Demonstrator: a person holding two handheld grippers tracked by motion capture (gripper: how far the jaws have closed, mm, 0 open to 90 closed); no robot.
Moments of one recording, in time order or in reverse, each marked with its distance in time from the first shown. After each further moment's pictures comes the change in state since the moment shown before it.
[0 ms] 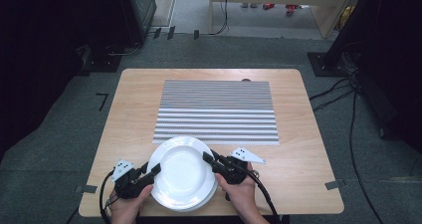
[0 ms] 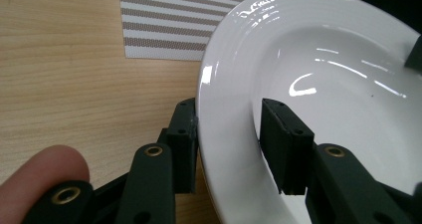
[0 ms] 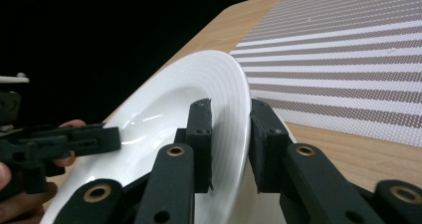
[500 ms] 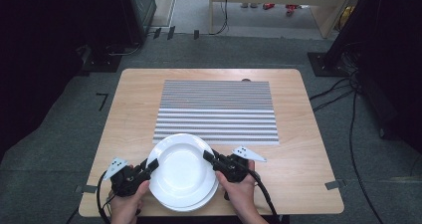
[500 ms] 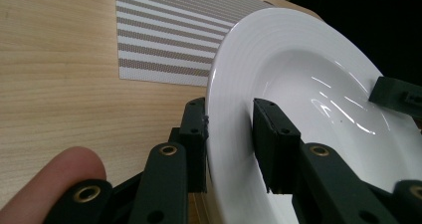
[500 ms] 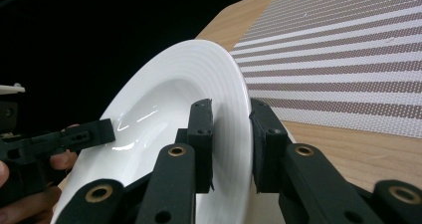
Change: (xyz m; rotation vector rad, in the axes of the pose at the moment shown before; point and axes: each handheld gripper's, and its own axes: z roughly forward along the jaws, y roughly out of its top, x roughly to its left) left arm 0.003 0.008 -0.002 -0.051 -0.049 -0.072; right arm -0.005 0.002 0.002 -0.008 0.007 0.075
